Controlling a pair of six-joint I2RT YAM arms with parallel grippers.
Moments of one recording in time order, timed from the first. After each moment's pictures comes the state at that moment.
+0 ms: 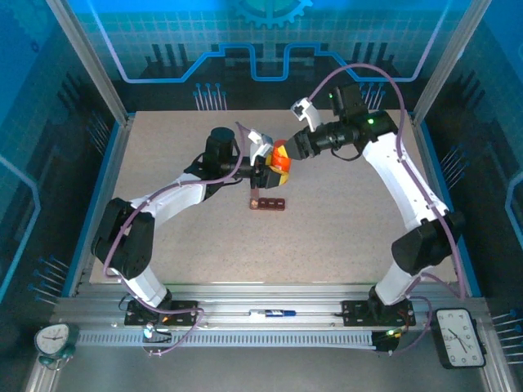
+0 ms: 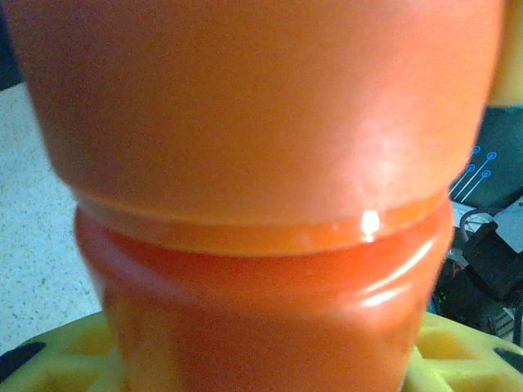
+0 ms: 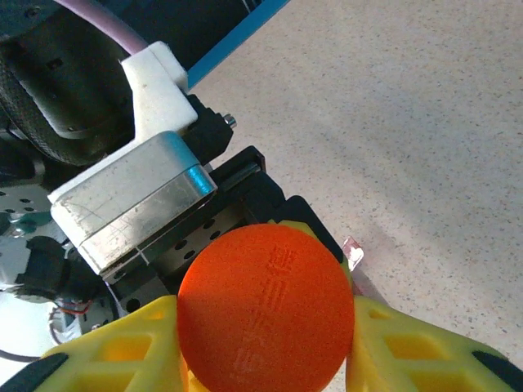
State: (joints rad) left arm -0.44 1.67 1.15 0.21 0.94 -0.03; right arm 0.36 1.66 1.80 -0.97 -0.69 -0.11
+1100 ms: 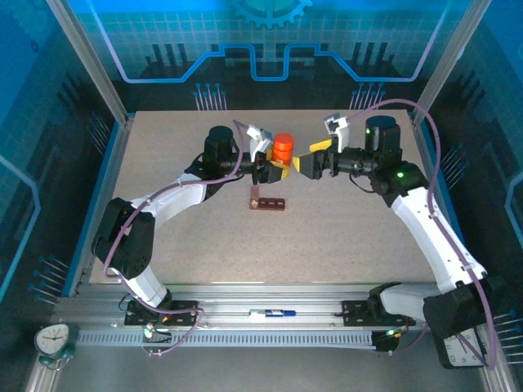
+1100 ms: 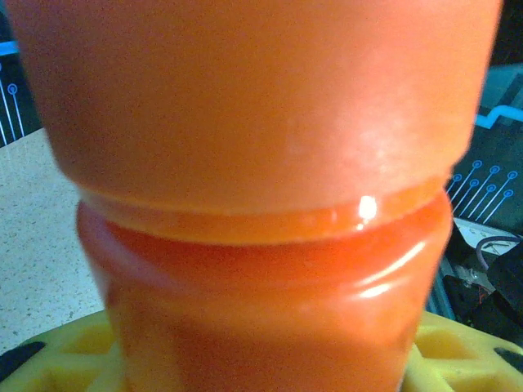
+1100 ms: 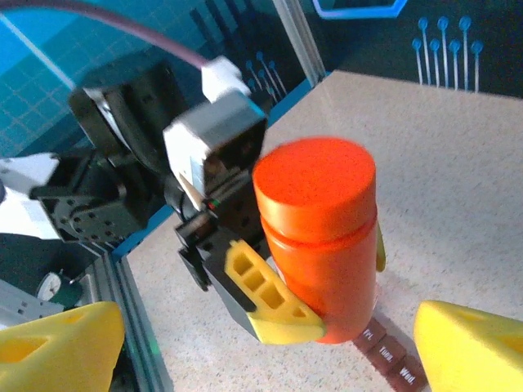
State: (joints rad) left arm -0.44 1.67 1.15 0.32 0.90 -0.07; right arm 0.28 1.24 1.23 -0.44 -0.75 0.18
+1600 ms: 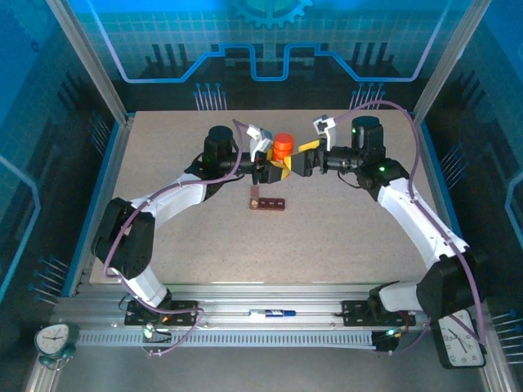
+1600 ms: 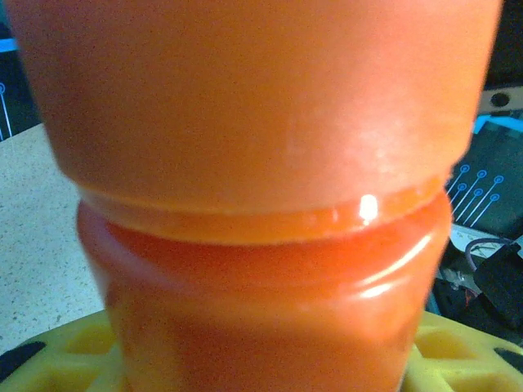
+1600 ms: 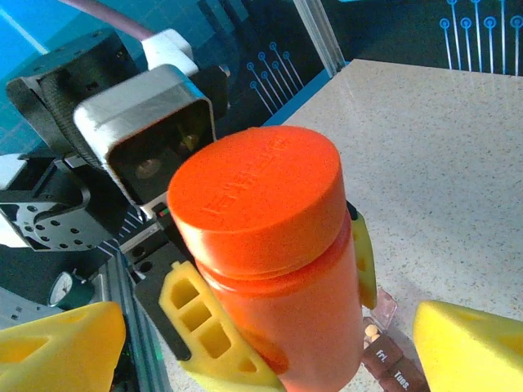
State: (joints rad) left arm -0.44 1.67 1.15 0.34 0.92 -0.10; right arm 0.30 1.35 1.19 -0.26 -0.80 0.22
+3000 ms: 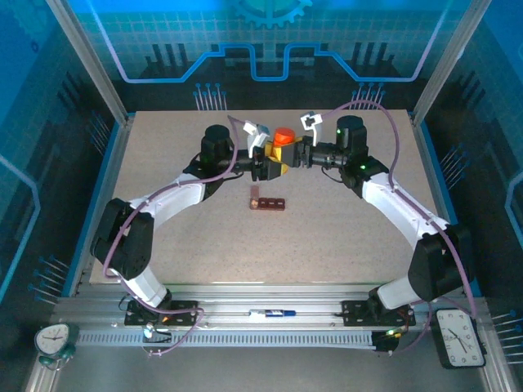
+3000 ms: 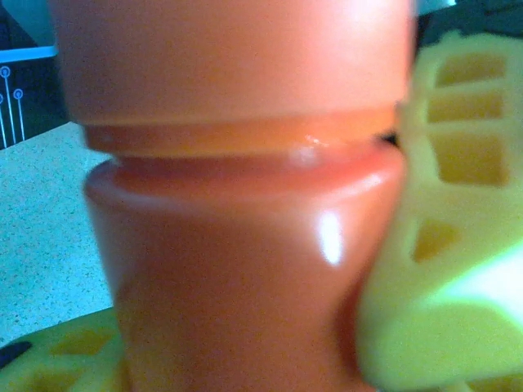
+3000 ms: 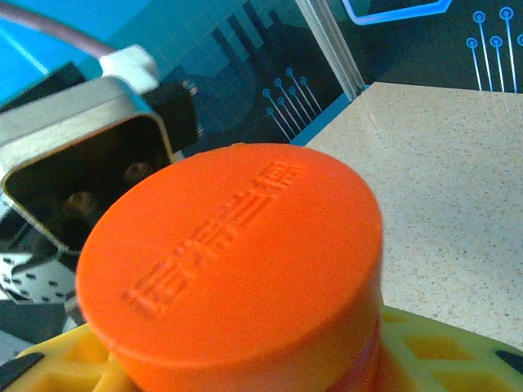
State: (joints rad) left arm -0.44 1.66 1.13 0.41 0.90 -0.18; right arm 0.35 1.47 1.16 0.04 -0.78 0.40
